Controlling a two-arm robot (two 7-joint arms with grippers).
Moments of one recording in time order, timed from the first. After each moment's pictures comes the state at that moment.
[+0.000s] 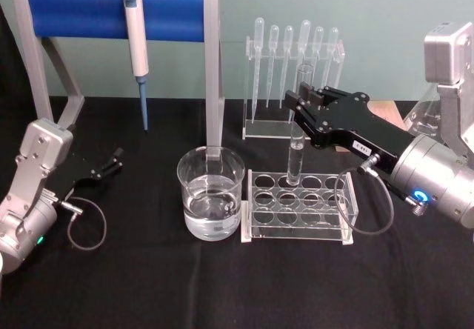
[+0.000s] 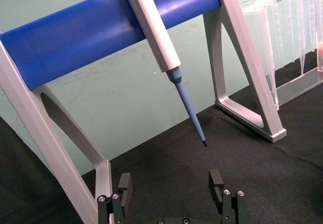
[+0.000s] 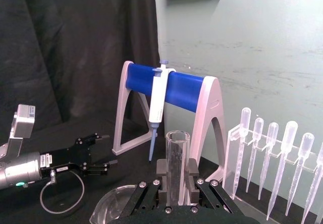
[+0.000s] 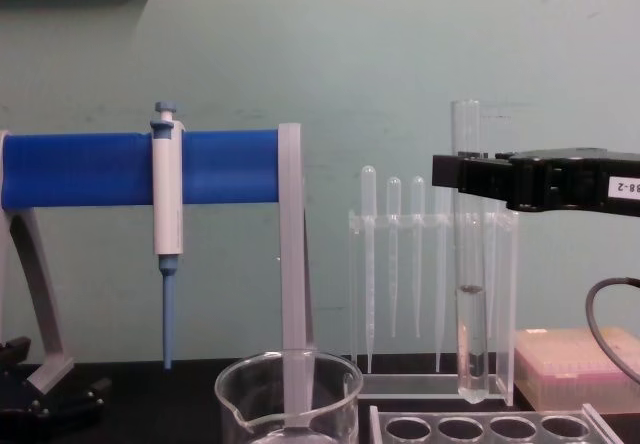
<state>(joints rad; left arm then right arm) -0.20 0.60 0.45 -1.41 -0.25 -0.12 0.03 0.20 0.51 -0.32 -1.83 0.52 0.21 0.37</state>
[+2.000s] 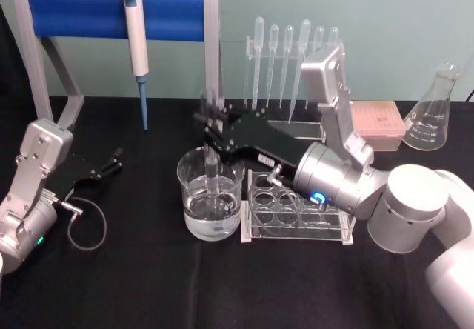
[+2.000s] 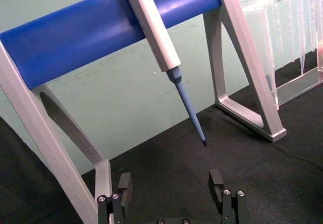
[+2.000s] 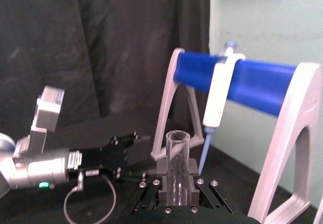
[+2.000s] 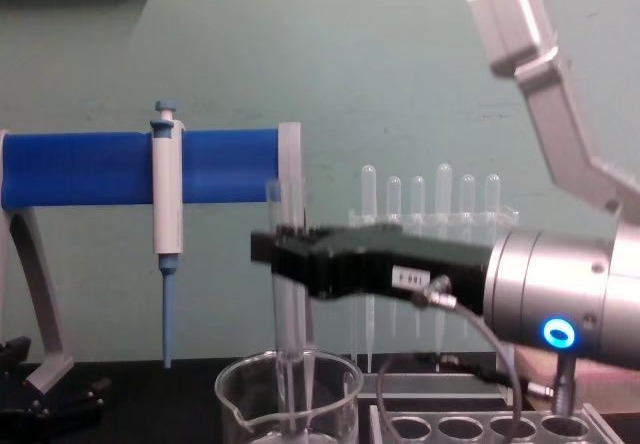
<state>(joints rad) -0.20 0.60 0.45 -1.41 -0.25 -0.12 0.03 0.43 0.32 -0.57 -1.46 0.46 0.04 0.49</state>
